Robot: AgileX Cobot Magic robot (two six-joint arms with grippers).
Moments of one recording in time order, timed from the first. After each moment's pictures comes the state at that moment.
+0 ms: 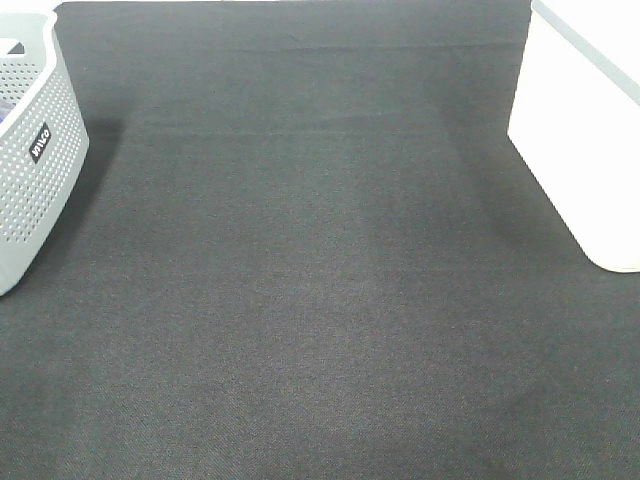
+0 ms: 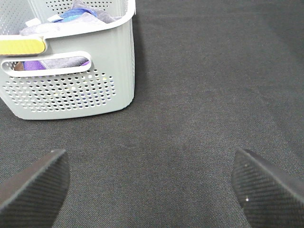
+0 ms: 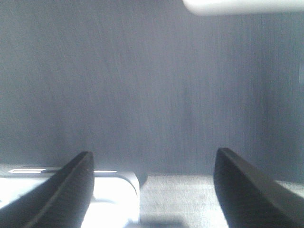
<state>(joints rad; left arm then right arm) -0.01 0.00 -0.50 -0.08 1.06 0.05 0.04 0.79 -0.80 0.04 1.22 -0.01</state>
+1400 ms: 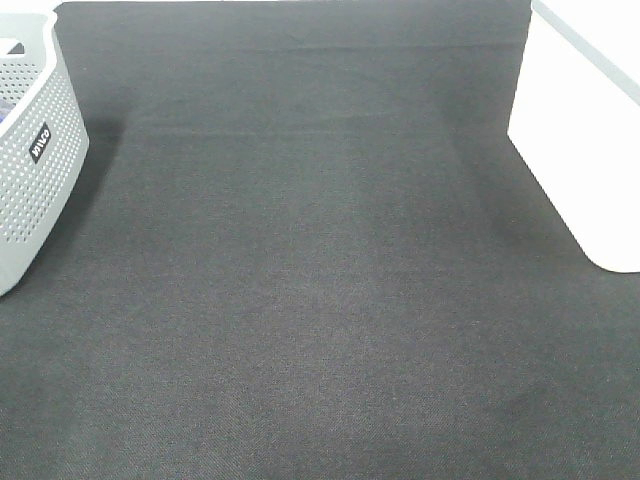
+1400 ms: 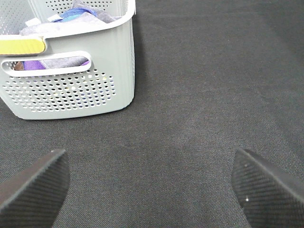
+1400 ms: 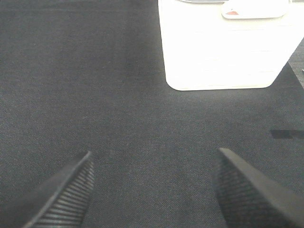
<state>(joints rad) -0.01 0.00 -0.50 -0.08 1.06 0.05 0.04 -0.01 -0.50 0.02 1.07 -0.02</state>
